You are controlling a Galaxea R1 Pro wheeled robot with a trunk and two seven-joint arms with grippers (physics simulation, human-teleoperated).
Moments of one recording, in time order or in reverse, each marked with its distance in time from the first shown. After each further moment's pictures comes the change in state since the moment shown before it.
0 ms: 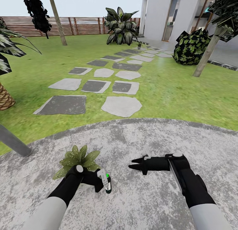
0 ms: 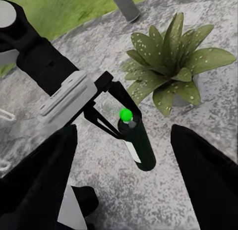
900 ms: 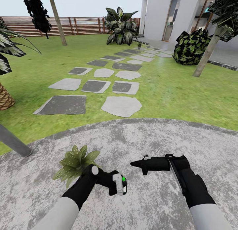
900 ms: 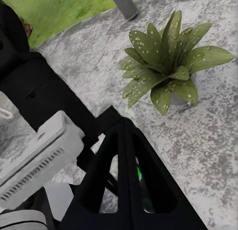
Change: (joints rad) left arm 0.000 -0.088 -0.207 -0.028 0.005 -0.105 -0.004; right arm 0.000 -0.002 -0.001 -0.002 0.012 -0.003 0.001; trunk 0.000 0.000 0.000
